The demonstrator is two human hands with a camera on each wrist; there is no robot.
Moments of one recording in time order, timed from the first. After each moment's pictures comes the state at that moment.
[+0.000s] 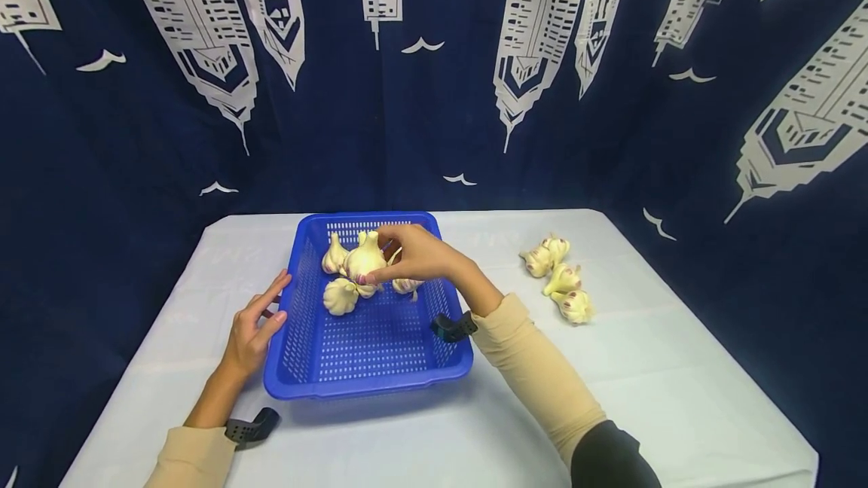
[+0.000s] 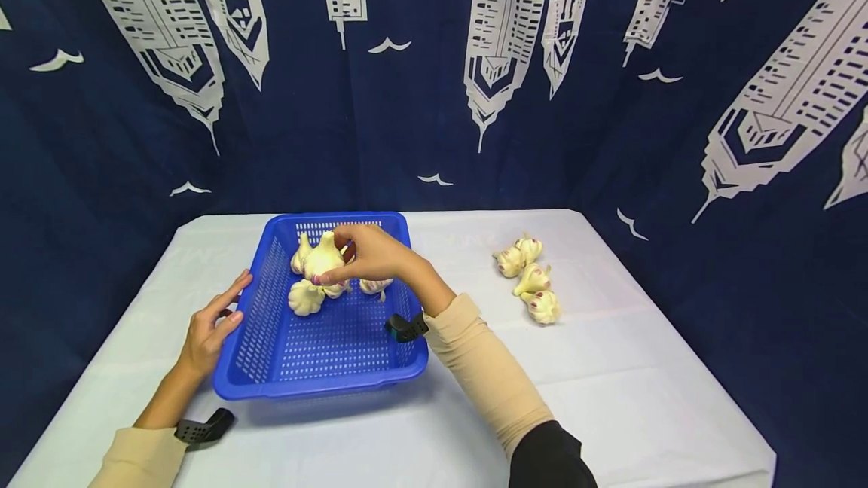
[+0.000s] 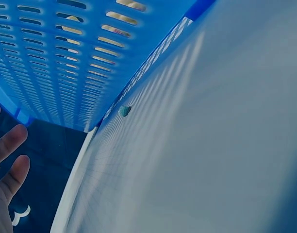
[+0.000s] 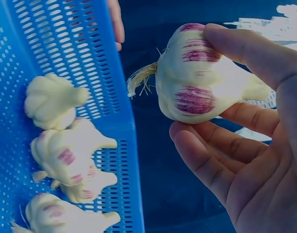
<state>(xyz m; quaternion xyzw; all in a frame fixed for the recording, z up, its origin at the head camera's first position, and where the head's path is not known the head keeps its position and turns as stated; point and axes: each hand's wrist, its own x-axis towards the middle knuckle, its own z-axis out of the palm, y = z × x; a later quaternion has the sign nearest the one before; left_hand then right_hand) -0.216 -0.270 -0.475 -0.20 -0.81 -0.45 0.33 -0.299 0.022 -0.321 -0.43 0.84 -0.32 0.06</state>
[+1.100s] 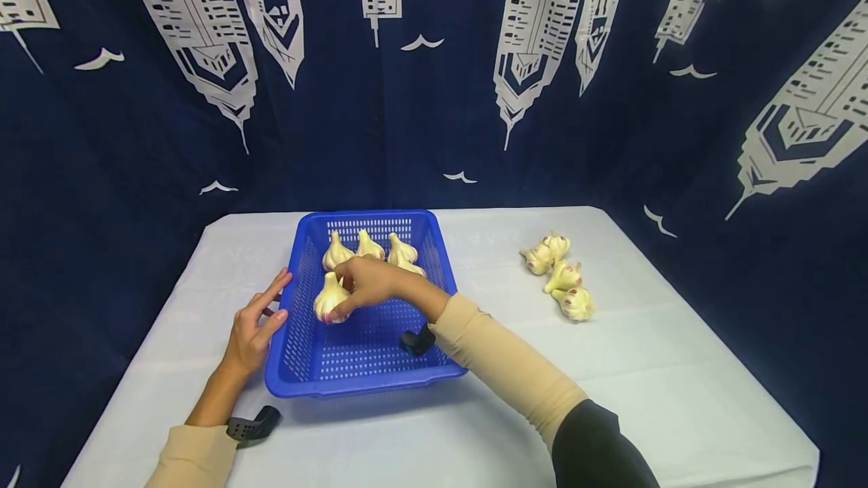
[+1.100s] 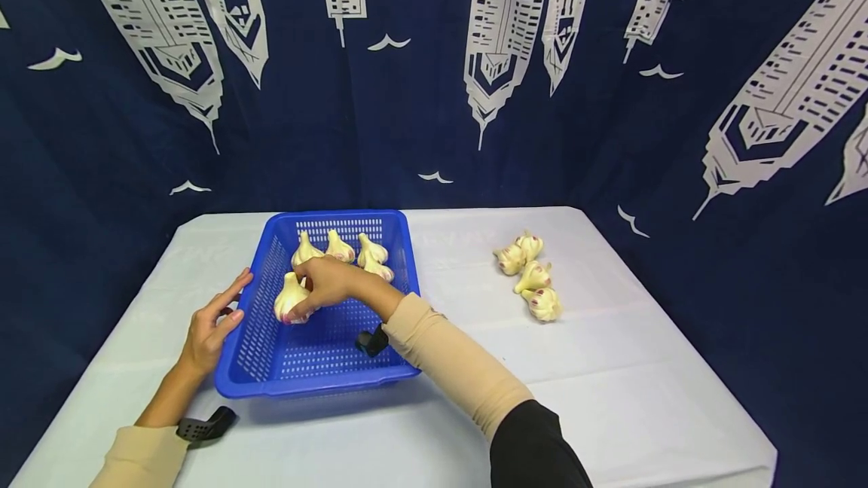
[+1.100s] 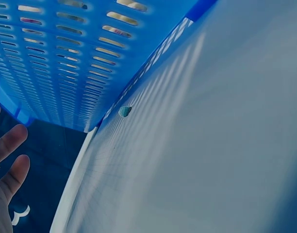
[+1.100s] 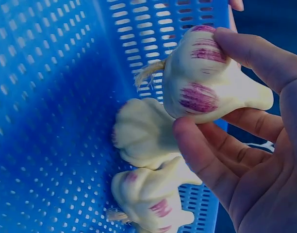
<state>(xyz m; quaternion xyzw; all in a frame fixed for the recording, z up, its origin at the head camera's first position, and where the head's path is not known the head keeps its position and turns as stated) -0.216 -0.270 -0.474 -0.19 -0.81 -0.44 0.32 -0.301 -0.044 -0.362 -0.47 0.85 -0.20 0.12</state>
